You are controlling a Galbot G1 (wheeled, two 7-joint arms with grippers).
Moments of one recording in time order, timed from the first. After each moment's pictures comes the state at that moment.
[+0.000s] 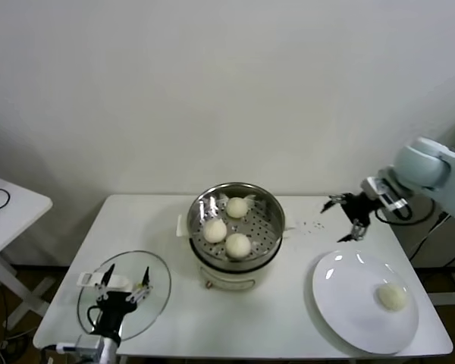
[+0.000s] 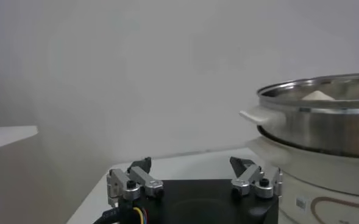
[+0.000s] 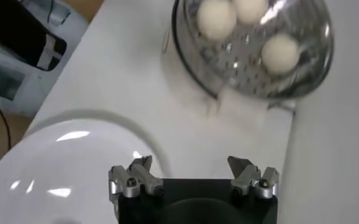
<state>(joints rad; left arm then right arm) 1.65 -1.44 -0.64 -2.00 -0.04 0.00 0.03 0.45 0.42 -1.15 1.50 0.22 0.02 -1.13</state>
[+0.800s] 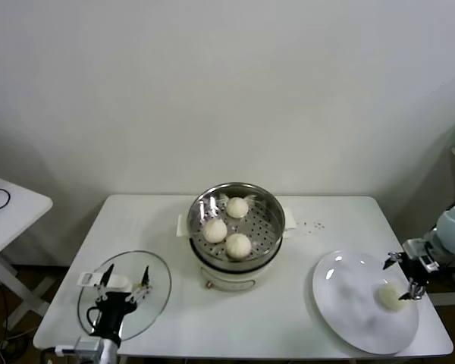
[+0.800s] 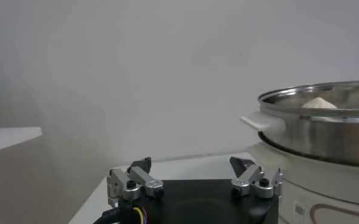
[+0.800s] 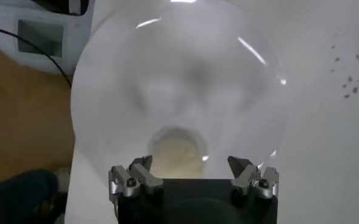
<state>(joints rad) 1.66 -1.46 -0.64 -2.02 -0.04 -0.01 0.03 0.13 0.29 -1.09 1.40 0.03 -0.02 -1.07</state>
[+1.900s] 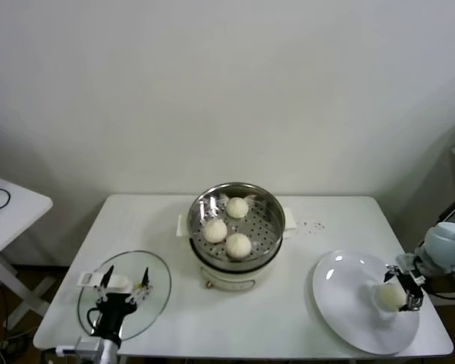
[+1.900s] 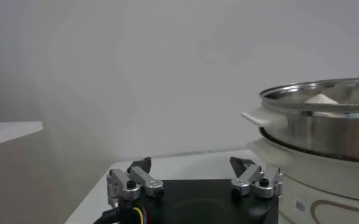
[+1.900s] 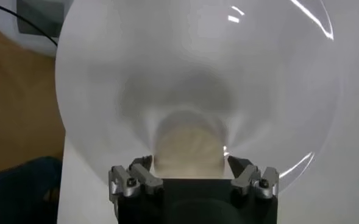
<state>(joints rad) 1.66 -1.46 -0.64 -2.01 -0.04 0.00 0.03 0.00 0.38 -1.04 1.30 -0.04 -0.03 -1.03</state>
